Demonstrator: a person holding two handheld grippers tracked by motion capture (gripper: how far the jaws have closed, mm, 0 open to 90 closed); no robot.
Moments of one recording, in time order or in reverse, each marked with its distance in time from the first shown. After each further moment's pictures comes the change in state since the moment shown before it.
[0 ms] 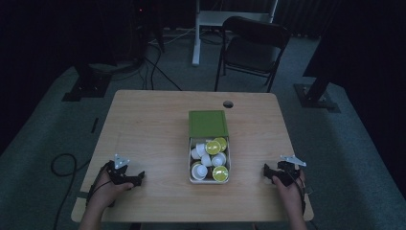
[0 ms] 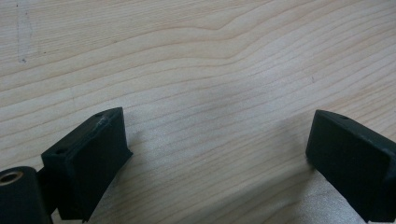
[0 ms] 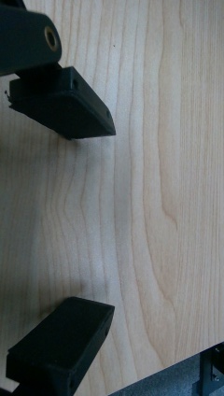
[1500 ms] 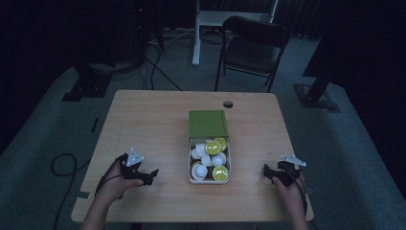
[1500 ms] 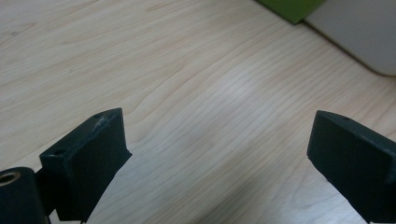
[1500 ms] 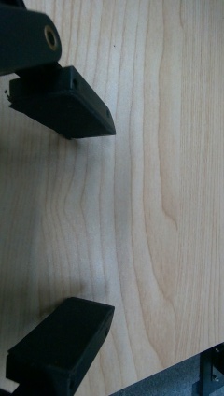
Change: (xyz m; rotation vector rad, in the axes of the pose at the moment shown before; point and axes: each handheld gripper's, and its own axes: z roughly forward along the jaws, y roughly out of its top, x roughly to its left) left arm -0.039 0.041 -0.012 -0.081 -0.162 0.203; right arm 0.000 0.000 0.000 0.000 0.001 -0.001
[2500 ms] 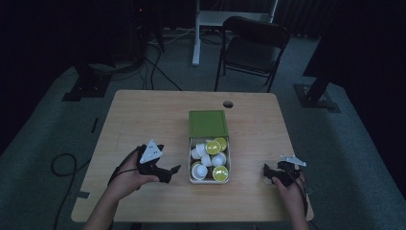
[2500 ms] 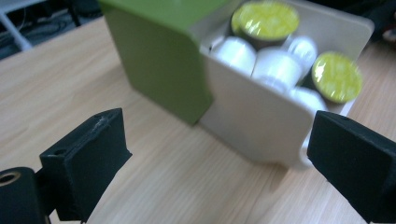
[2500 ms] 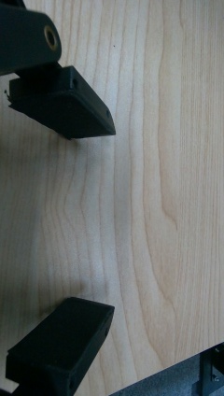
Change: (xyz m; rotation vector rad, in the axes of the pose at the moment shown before) left arm -0.050 0.071 -0.022 -0.192 -0.180 0.138; right arm 0.000 0.000 0.000 -0.001 0.000 -0.001
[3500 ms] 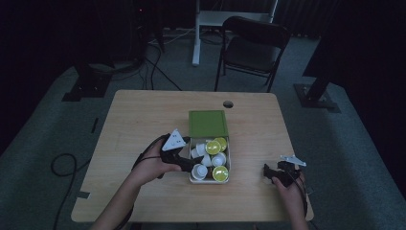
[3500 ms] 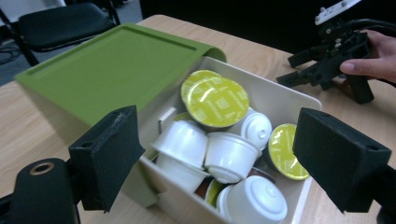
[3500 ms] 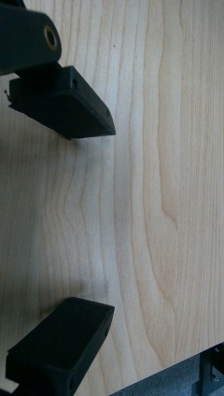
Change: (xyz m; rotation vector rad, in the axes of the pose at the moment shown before) left arm -0.020 0.049 0.045 -0.053 -0.141 0.027; right arm 0.000 0.000 0.000 -0.001 -0.001 -0.001
